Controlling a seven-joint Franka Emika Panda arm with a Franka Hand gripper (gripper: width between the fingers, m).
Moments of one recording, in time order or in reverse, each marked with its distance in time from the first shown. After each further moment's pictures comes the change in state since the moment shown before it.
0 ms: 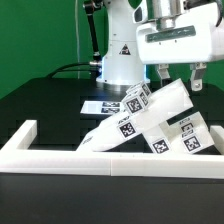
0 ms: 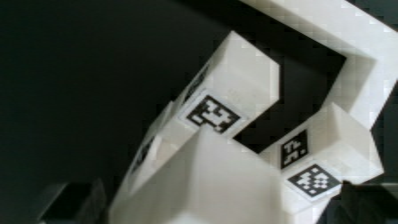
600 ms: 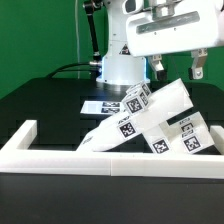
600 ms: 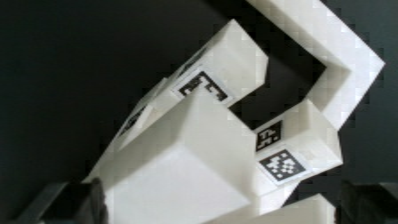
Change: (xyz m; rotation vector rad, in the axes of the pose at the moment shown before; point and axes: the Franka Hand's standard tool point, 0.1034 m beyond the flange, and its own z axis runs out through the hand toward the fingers) arm 0.003 -0.007 -0.017 0.016 -0.013 -0.032
